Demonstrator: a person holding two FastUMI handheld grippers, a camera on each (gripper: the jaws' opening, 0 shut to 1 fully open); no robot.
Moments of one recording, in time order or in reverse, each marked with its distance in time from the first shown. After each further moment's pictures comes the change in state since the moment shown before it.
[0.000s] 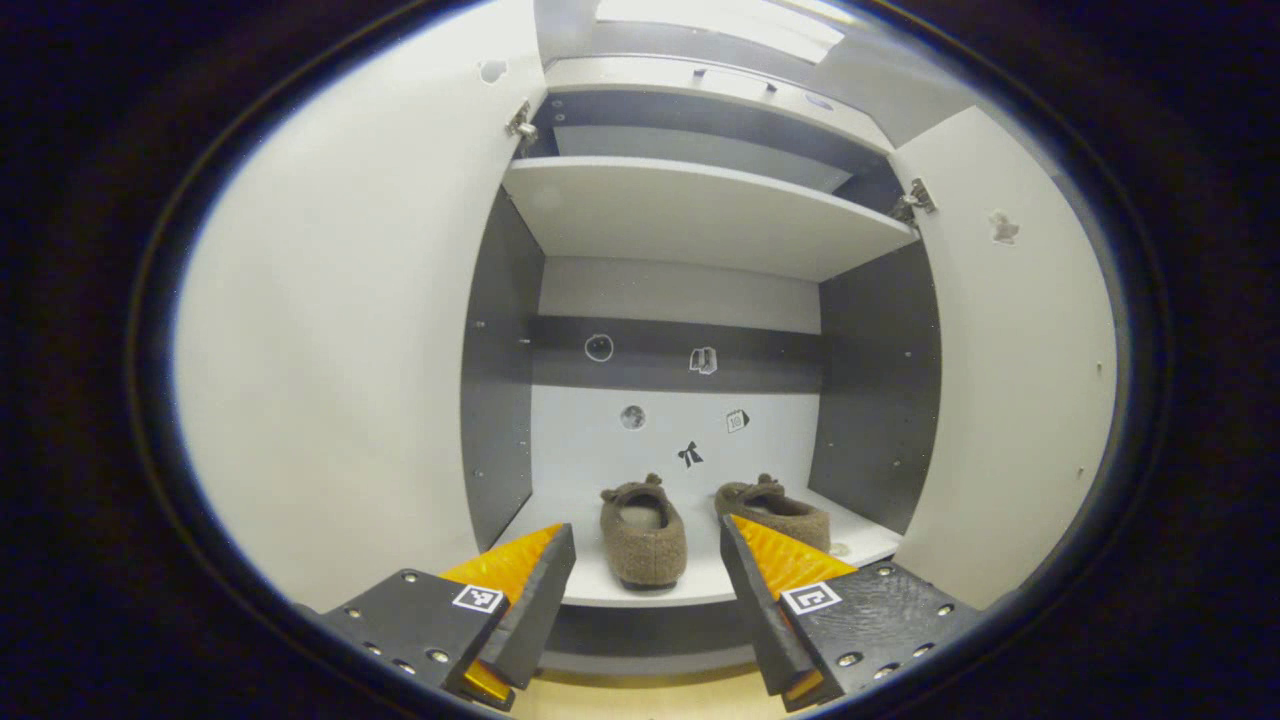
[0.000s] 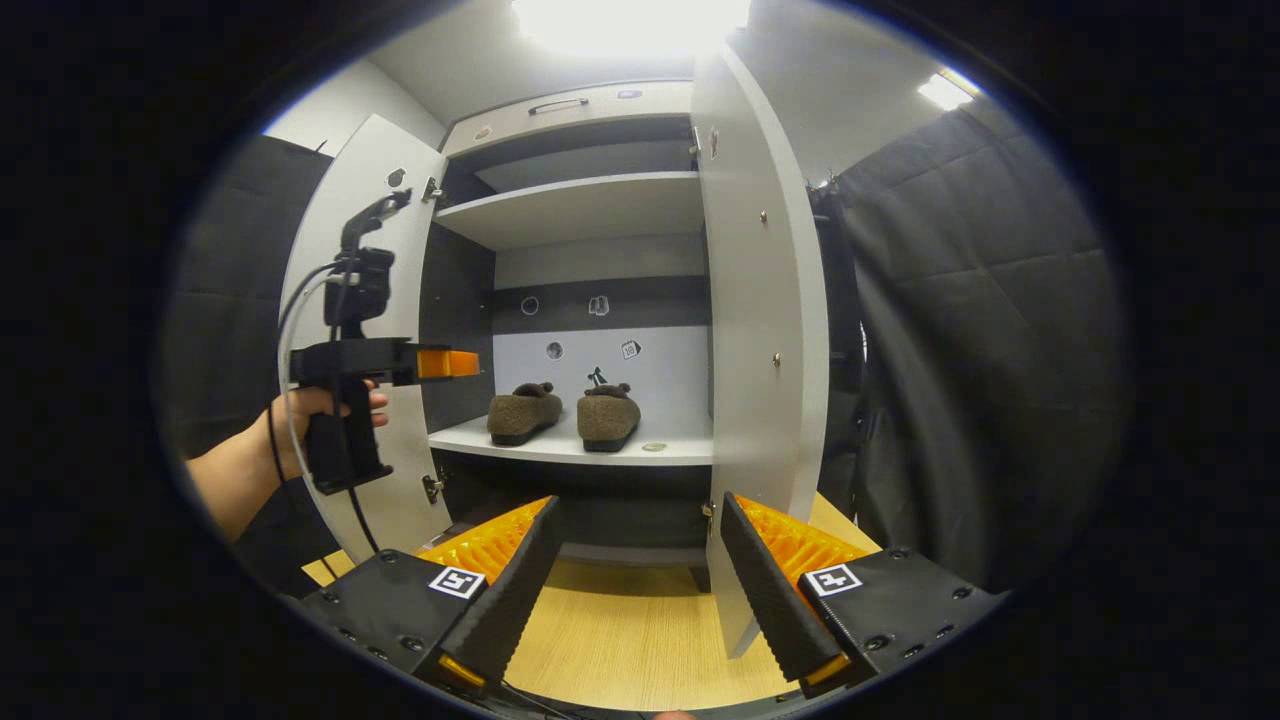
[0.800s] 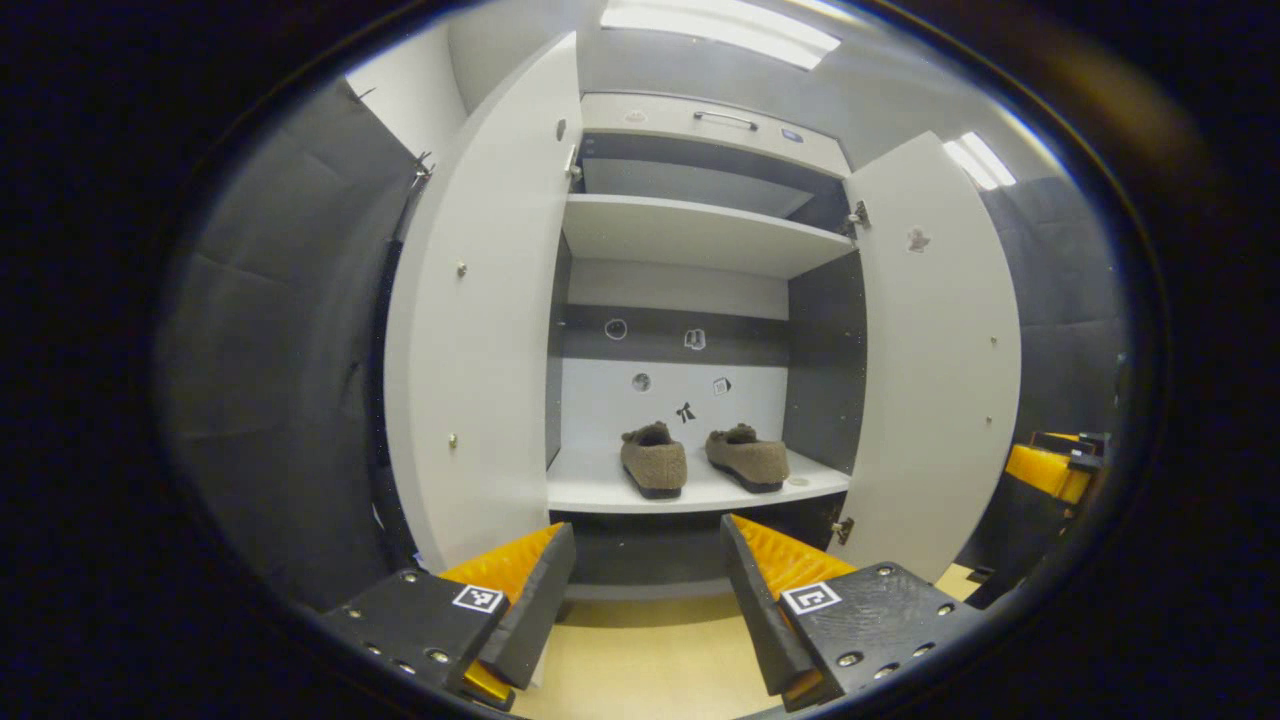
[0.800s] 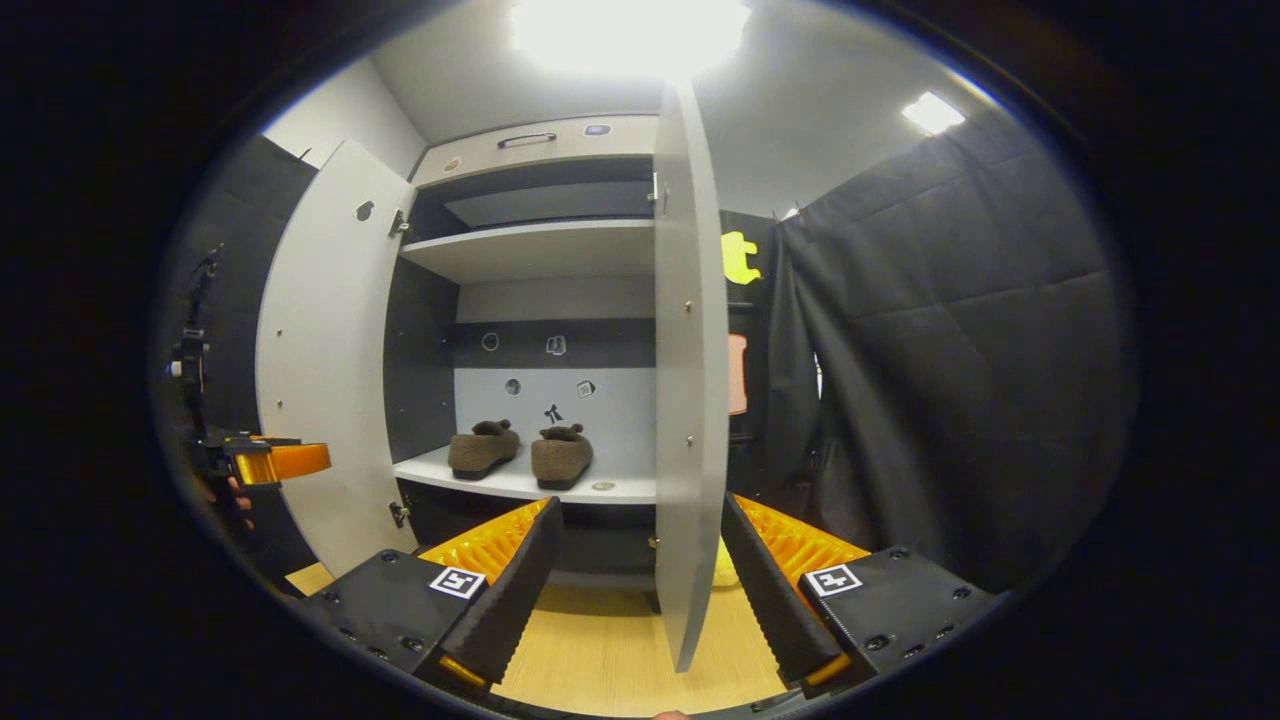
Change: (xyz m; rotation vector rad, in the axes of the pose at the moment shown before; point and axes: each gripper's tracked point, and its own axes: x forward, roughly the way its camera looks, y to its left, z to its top) left arm -0.161 0.024 -0.030 -0.008 0.044 -0.021; right arm -0.024 -0.059 0.055 -0.010 -0.077 -0.154
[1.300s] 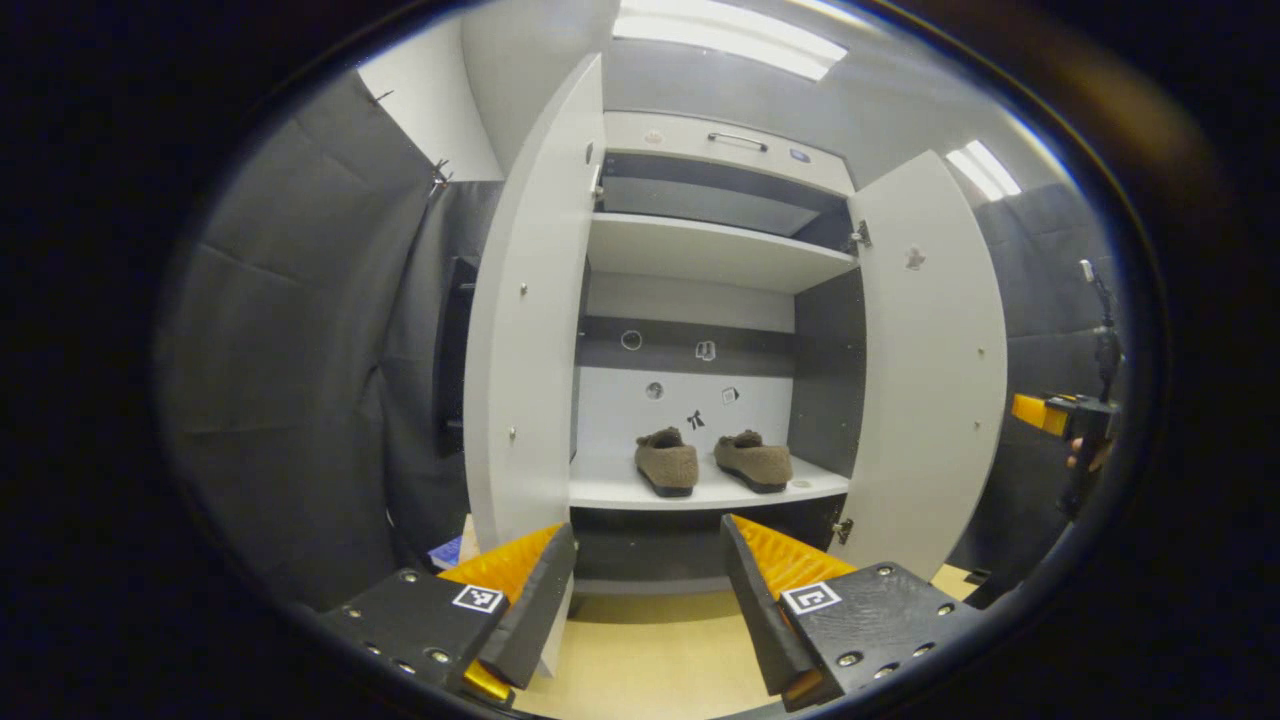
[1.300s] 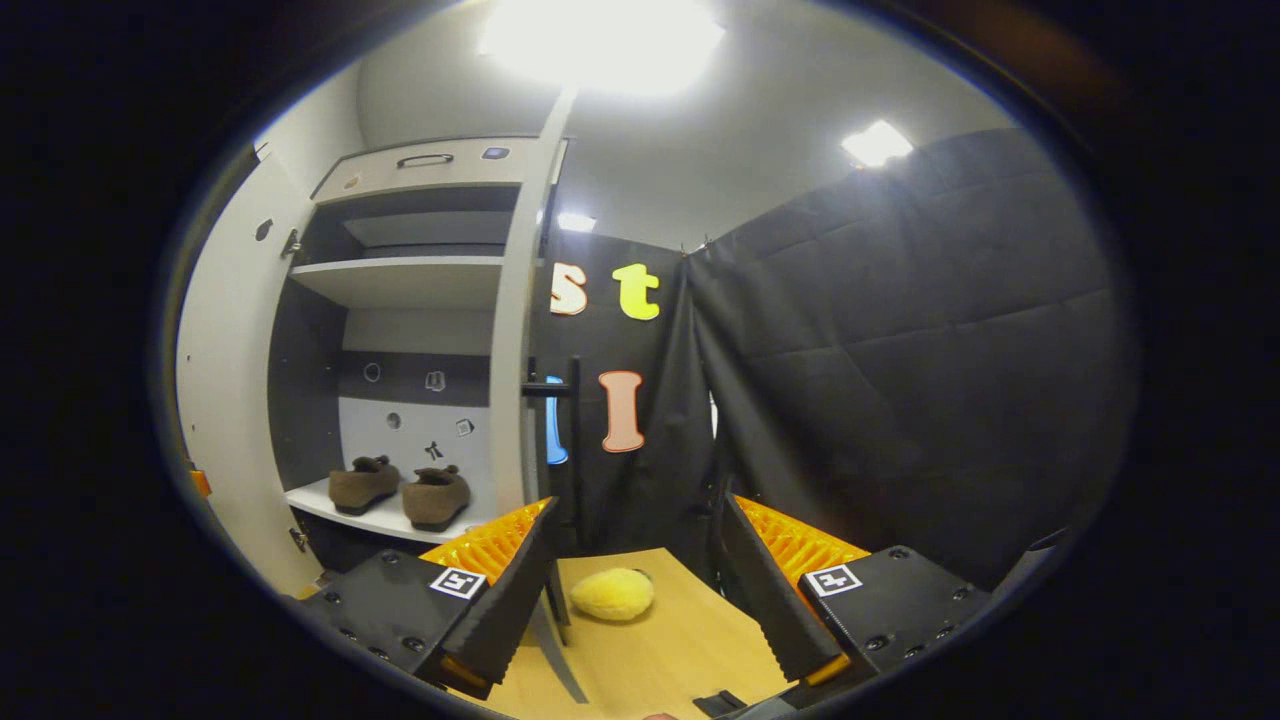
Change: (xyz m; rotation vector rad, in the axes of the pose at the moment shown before) left arm -0.037 0.016 0.004 -0.008 -0.034 0.025; right arm 0.019 -0.105 0.050 -0.031 -0.082 -0.304
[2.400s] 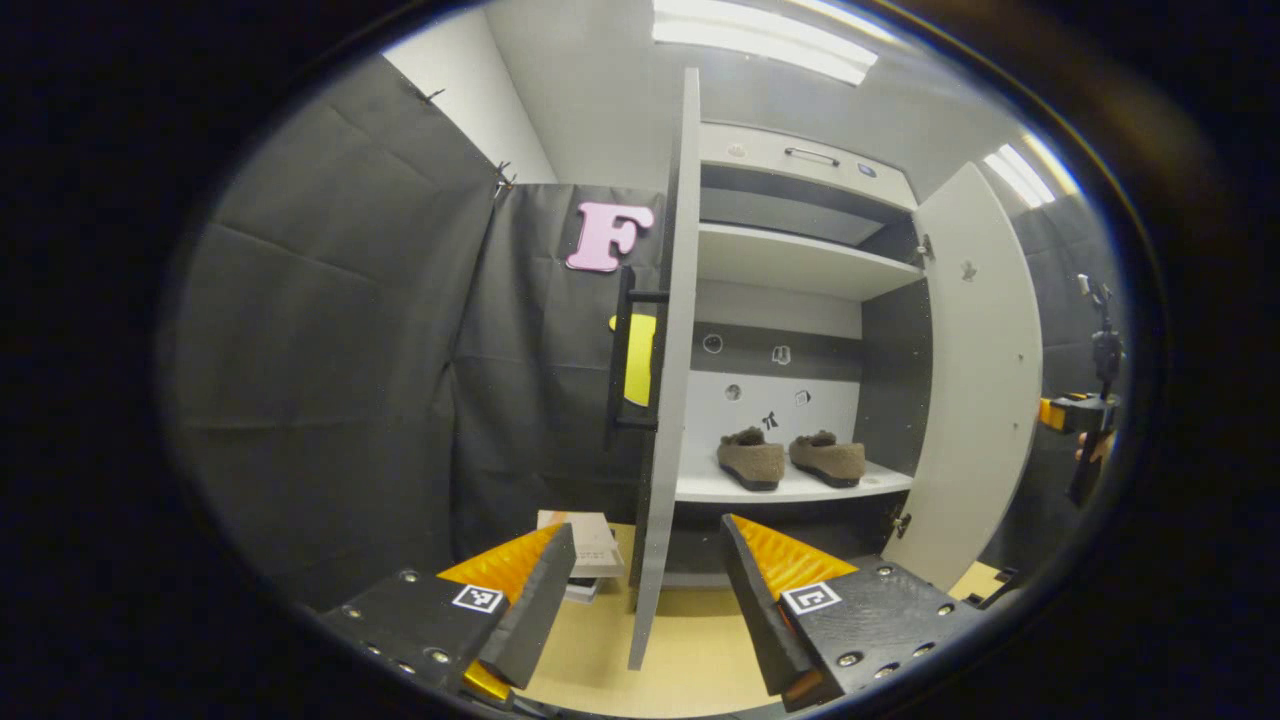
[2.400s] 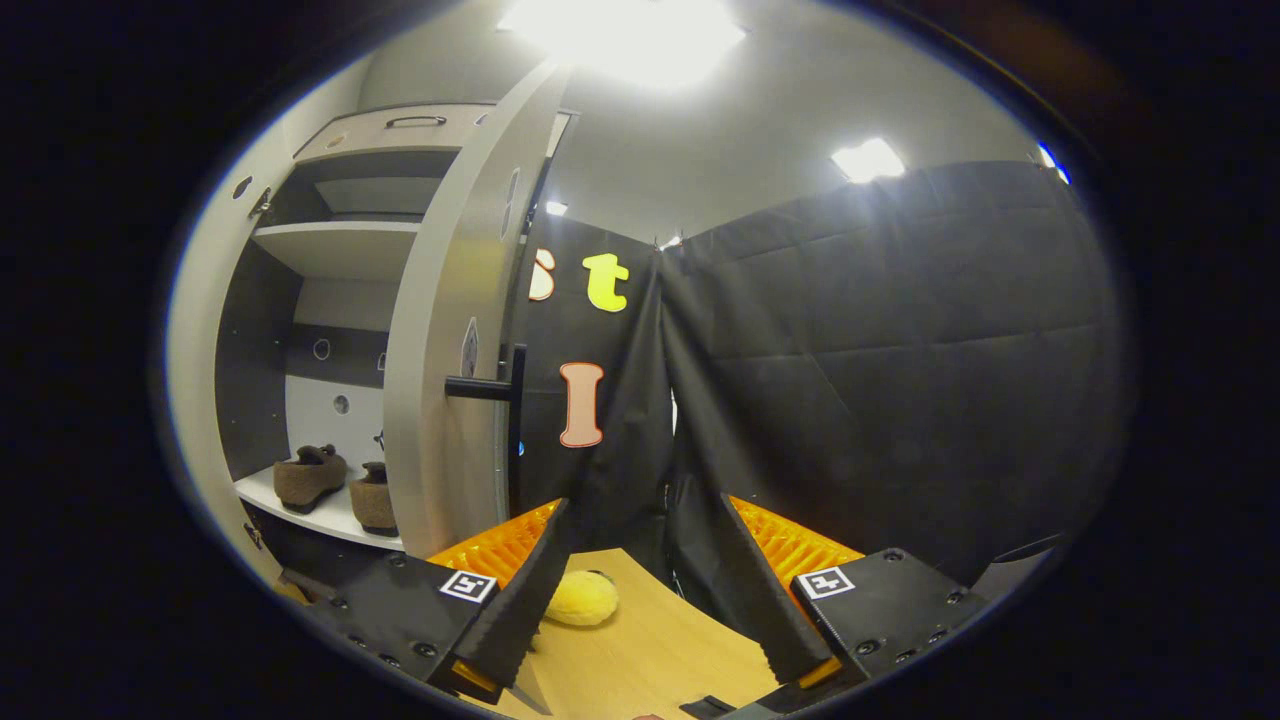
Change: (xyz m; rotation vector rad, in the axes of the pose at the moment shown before) left arm -0.039 0.101 0.001 -0.027 0.014 0.147; right arm 0.020 0.041 0.000 -0.066 0.032 -0.084
